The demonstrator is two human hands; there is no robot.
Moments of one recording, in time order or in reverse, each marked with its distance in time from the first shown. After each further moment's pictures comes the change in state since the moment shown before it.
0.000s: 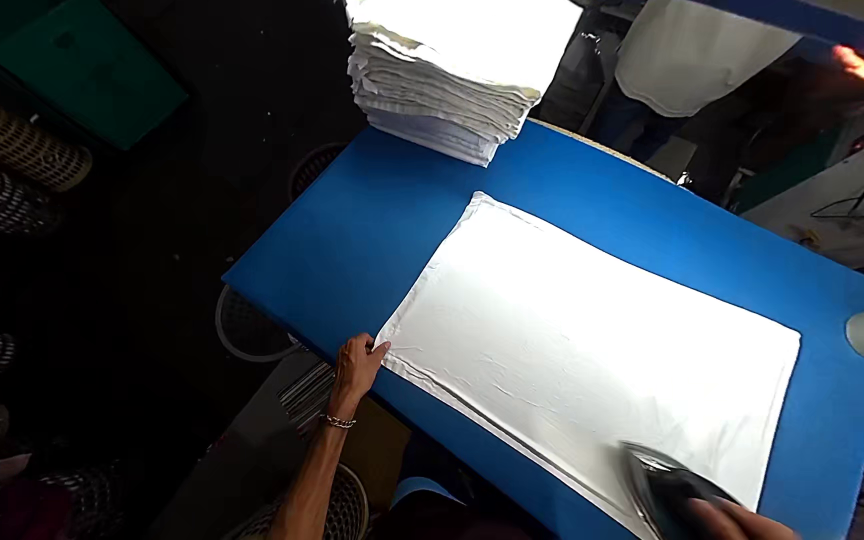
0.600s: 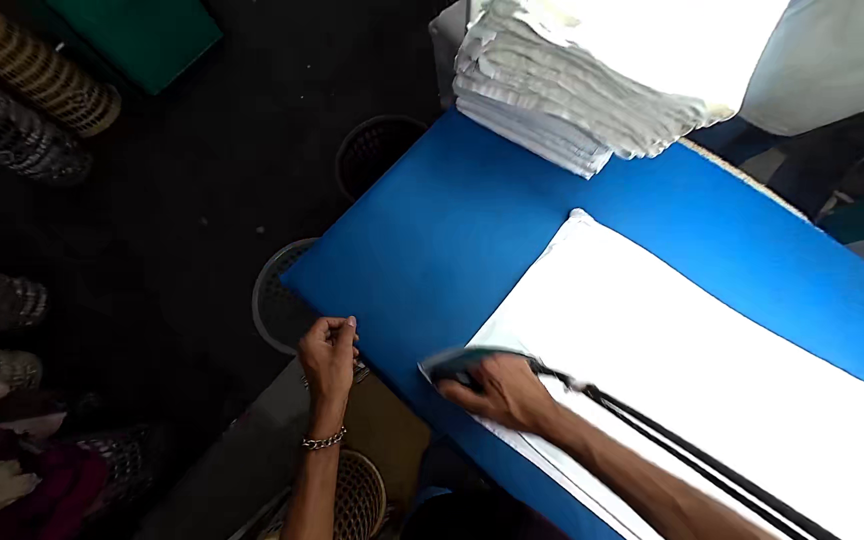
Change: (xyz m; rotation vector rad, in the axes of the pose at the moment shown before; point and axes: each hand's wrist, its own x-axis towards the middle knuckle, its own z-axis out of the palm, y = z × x) left_hand 0.068 -0.054 -0.135 -0.491 0.407 -0.061; right_hand 0.232 -0.372 0.250 -0.461 -0.362 -0.725
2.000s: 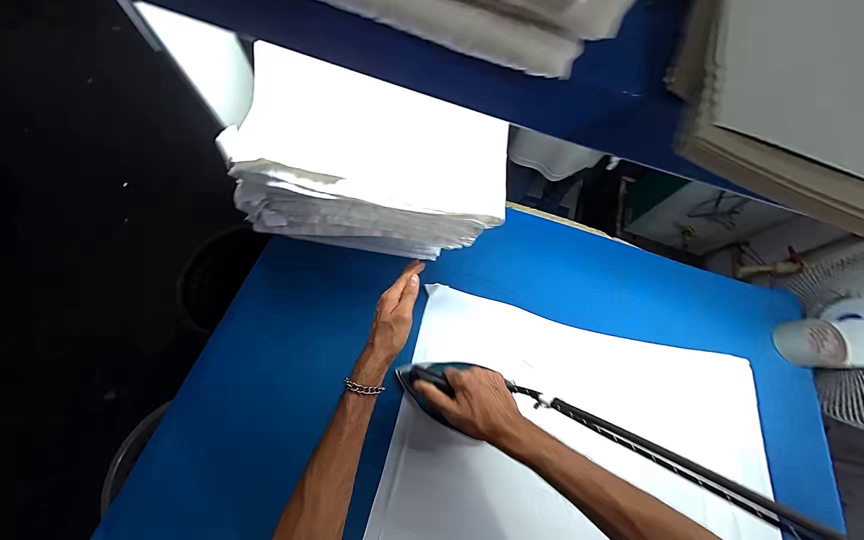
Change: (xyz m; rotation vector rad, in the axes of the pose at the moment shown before) left_hand 0.107 0.197 0.341 -0.240 -0.860 0.568; right_hand 0.024 0.136 -0.107 0.023 0.276 0.568
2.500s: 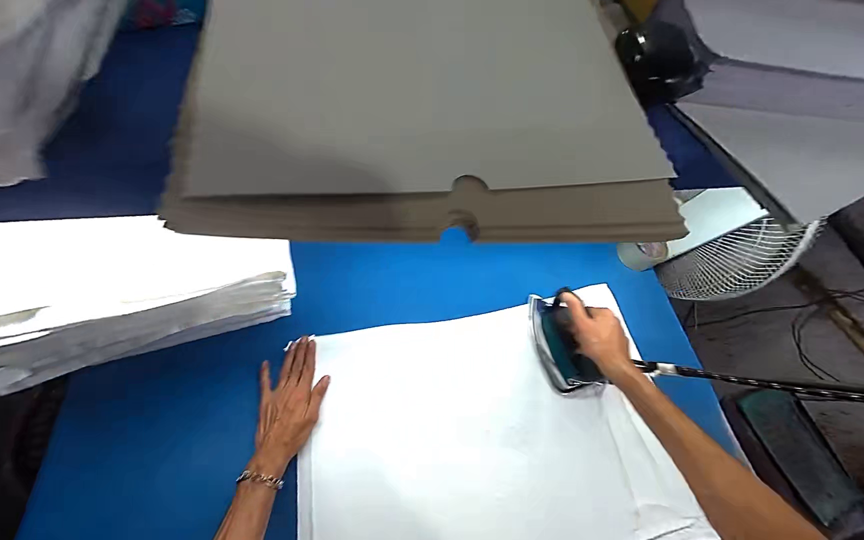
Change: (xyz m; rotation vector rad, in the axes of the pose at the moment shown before) left_hand -0.010 -0.091 0.045 1.050 -0.293 0.369; right_hand -0.160 0.325 -0.098 0.374 0.572 1.004
